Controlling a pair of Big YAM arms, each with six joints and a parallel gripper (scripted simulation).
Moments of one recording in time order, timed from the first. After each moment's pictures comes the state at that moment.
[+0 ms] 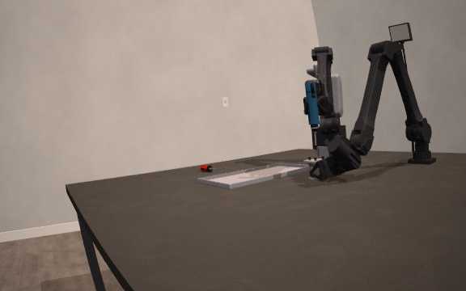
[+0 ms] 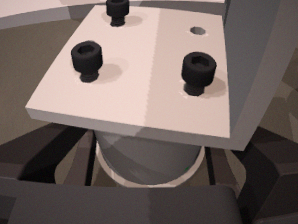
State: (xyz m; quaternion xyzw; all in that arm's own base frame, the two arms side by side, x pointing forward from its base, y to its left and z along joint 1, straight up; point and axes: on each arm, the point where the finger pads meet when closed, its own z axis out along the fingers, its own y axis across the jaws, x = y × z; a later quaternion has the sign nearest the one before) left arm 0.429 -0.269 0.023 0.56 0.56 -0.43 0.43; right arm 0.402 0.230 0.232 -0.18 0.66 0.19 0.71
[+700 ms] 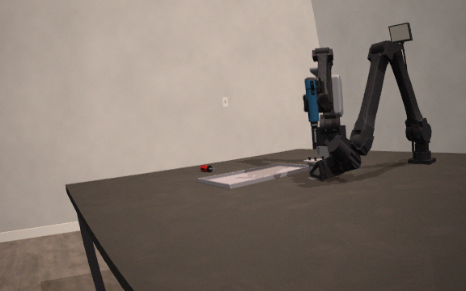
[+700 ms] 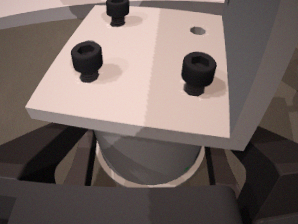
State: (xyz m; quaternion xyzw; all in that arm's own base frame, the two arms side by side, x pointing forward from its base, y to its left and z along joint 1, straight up) left arm 0.429 -0.269 0.023 0.56 0.56 -0.43 0.43; right arm 0.401 0.229 0.243 -0.18 0.66 0.19 0.71
